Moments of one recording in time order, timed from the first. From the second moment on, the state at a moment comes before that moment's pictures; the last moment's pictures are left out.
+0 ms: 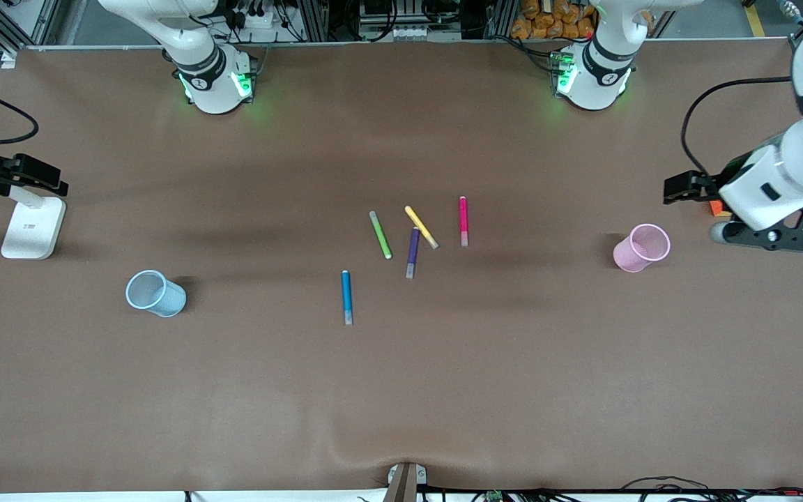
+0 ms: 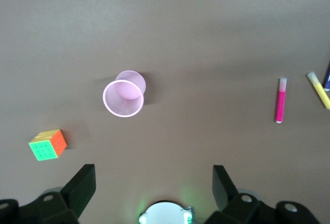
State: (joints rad) left arm -0.02 0.17 -0.13 -1.49 0.02 1.45 -0.05; right arm -0.02 0.02 -0.07 -1.60 0.02 1.51 -0.06
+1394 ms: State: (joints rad) left arm -0.21 0.32 -0.21 -1.62 0.02 1.66 -0.44; right arm 0.10 0.25 0.12 -1.66 0.06 1.80 0.23
